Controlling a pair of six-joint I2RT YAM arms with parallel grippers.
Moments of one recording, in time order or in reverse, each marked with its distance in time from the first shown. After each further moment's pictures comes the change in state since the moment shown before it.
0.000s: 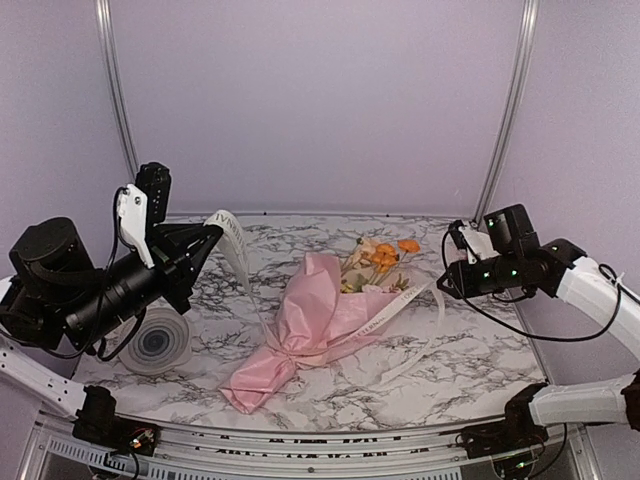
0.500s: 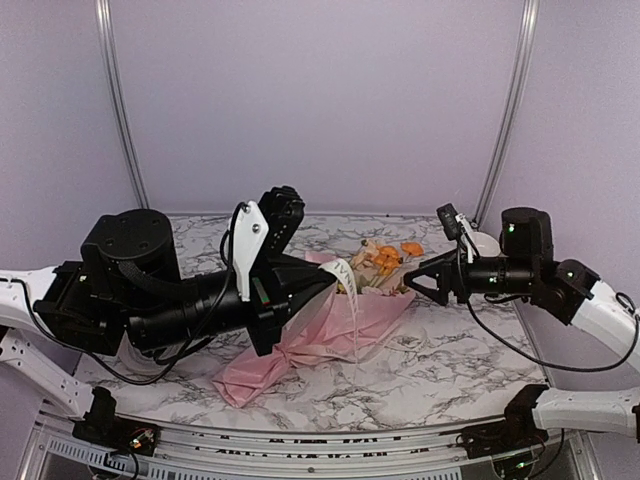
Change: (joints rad) left arm -0.018 0.326 0.214 0.000 0.404 0.002; right arm 0.090 -0.120 -0.082 0.210 -0.224 0.007
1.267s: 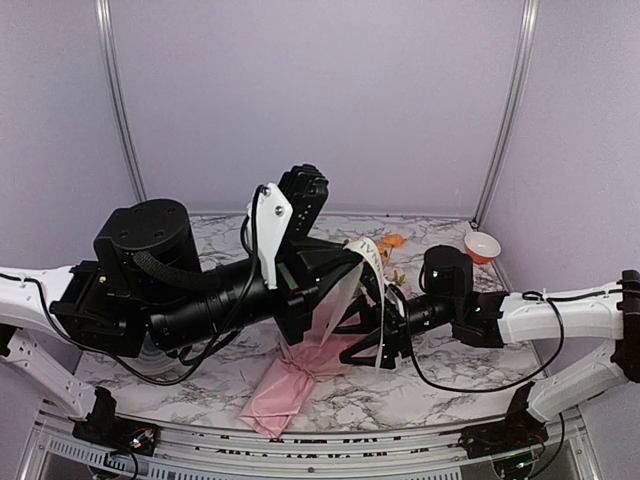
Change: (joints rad) left arm -0.011 0.110 0.112 0.115 -0.009 0.048; right arm 0.366 0.375 -0.215 0.872 -0.544 -0.024
